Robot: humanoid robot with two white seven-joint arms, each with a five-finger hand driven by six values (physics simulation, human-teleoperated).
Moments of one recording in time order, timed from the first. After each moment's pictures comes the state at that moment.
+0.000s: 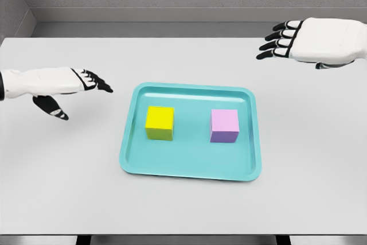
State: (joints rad) left arm -0.73 0.98 -0.77 -1.45 -0.13 -0.61 -0.61; right arm -0.92 -1.07 0.71 -1.74 0.36 -0.61 0.61
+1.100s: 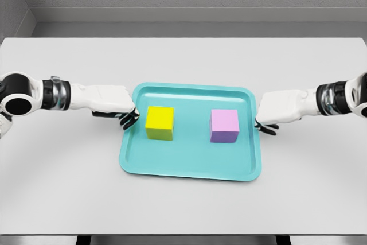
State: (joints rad) left arm -0.80 0.74 -0.93 -1.41 -0.30 -0.61 -0.61; right arm -0.92 -0.93 1.09 -1.60 0.46 -0.61 0.61
